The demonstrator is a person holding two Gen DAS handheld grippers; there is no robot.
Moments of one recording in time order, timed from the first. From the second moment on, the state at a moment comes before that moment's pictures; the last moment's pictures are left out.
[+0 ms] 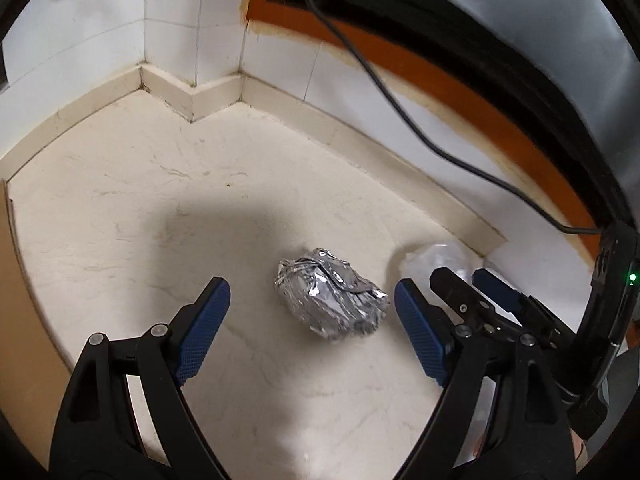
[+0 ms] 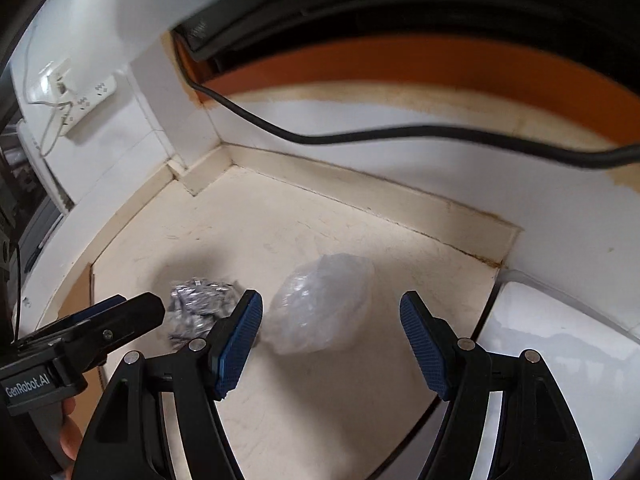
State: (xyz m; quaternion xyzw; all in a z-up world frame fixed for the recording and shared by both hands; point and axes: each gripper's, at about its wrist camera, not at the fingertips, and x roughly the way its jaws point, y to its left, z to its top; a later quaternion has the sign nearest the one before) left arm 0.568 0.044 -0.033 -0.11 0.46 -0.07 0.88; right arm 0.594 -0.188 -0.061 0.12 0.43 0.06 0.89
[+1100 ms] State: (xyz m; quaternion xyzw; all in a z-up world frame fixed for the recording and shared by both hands) left arm 0.516 0.012 -0.048 -0.08 0.47 -0.10 0.88; right arm 0.497 -0.179 -0.080 0.09 0.44 0.10 0.89
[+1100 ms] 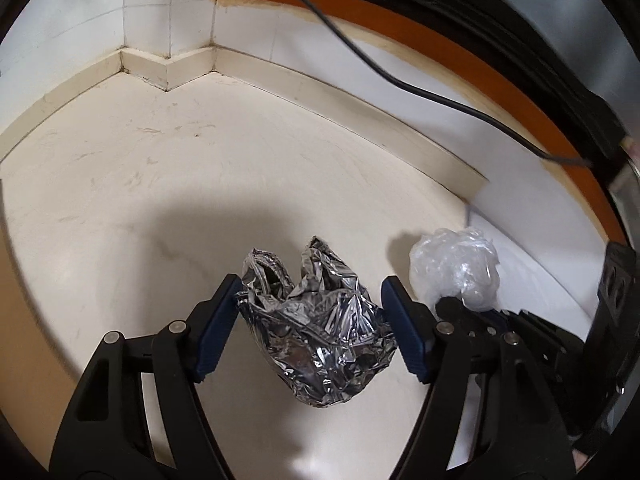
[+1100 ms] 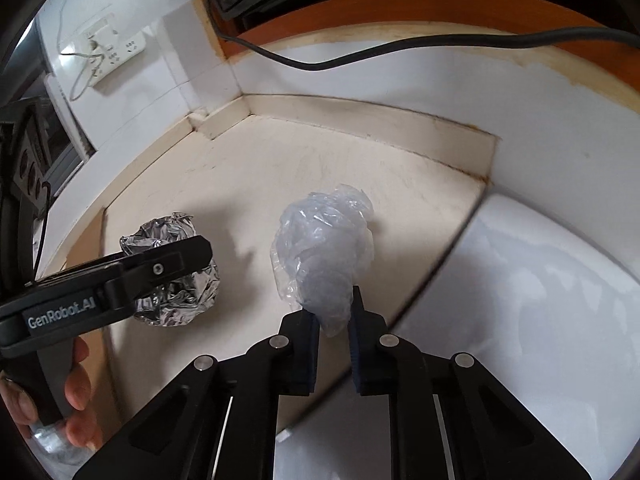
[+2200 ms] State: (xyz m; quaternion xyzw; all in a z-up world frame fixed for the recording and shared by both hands) left arm 0.105 0.016 -0.031 0.02 0.43 -0.15 0.89; right arm 0.052 -0.114 -0.067 0.05 0.41 0.20 0.89
